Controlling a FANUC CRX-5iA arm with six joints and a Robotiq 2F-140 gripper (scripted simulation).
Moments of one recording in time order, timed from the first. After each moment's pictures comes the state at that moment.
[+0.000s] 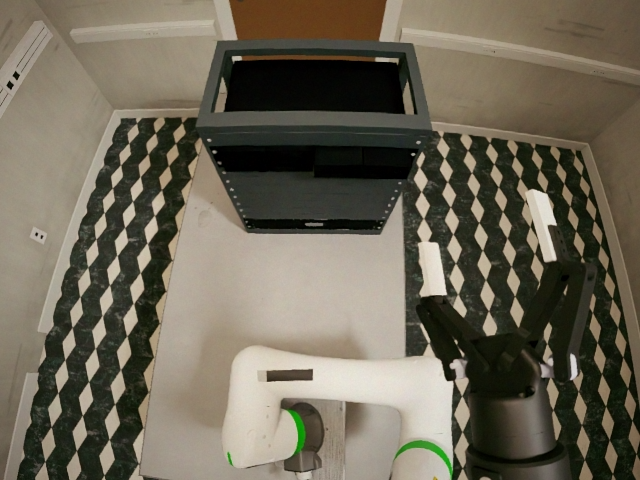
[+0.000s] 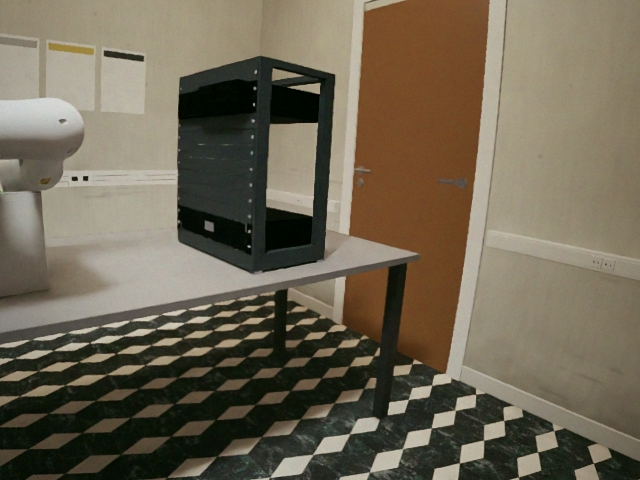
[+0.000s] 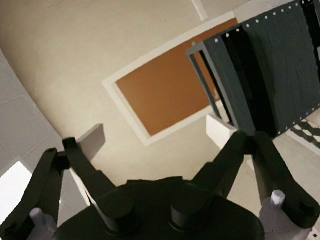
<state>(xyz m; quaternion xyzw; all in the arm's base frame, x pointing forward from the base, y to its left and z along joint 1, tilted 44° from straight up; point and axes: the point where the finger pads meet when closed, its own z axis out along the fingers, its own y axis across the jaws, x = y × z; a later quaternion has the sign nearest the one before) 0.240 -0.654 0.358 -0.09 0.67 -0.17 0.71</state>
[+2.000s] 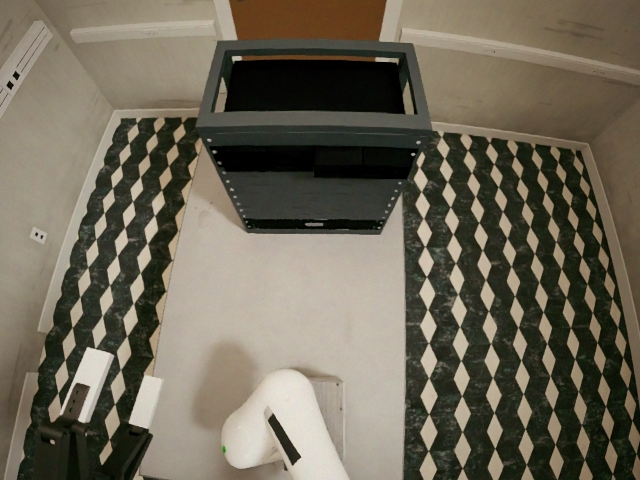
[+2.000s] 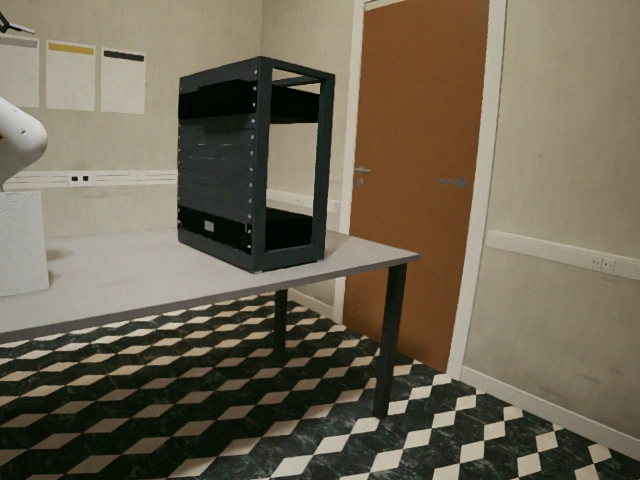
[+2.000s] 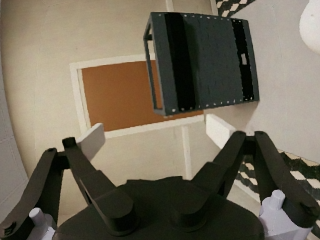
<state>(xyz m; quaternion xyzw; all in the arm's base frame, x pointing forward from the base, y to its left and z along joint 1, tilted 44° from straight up) 0.130 -0.299 0.572 -0.26 0.74 -0.25 0.56</state>
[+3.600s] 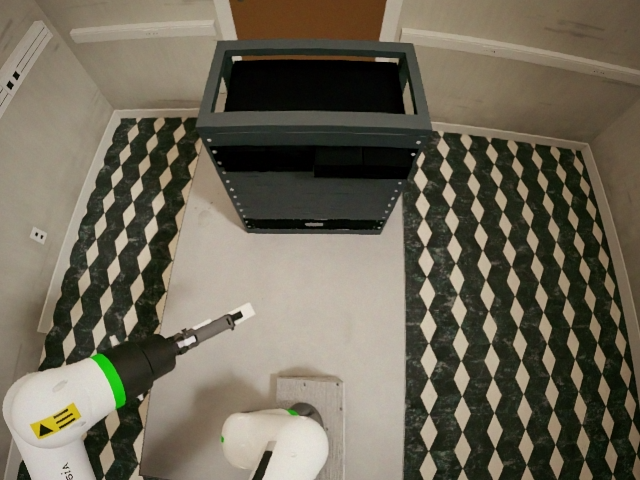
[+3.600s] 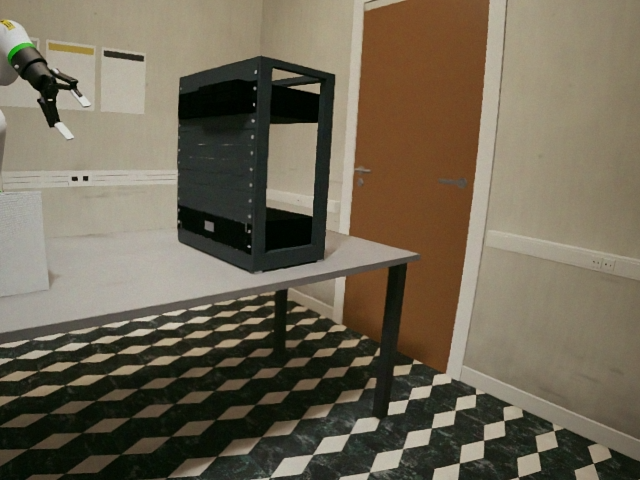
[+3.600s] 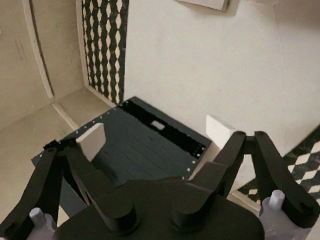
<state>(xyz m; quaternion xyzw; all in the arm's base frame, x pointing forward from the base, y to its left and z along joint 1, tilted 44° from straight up) 0.268 -0.110 0.319 -0.01 0.97 0.03 0.26</state>
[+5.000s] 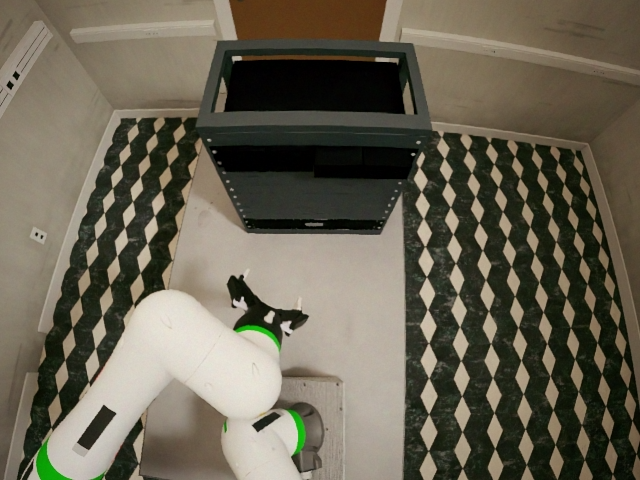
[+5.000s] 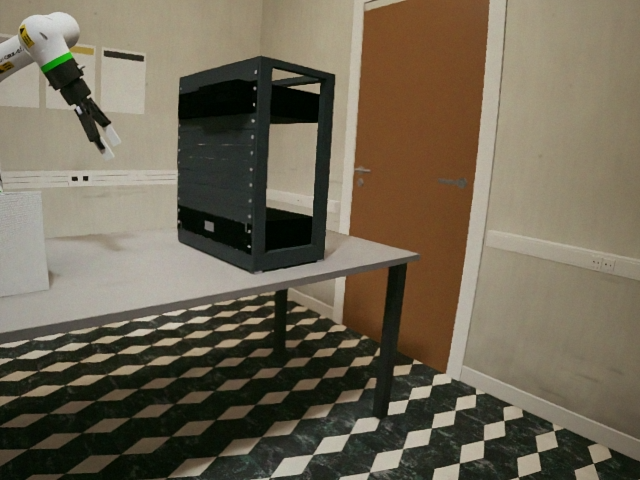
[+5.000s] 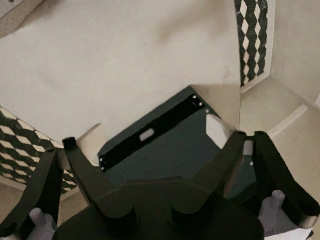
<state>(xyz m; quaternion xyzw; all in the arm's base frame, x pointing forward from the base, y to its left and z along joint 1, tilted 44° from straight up) 0.352 -0.127 0.202 0.39 0.80 0.41 0.20</state>
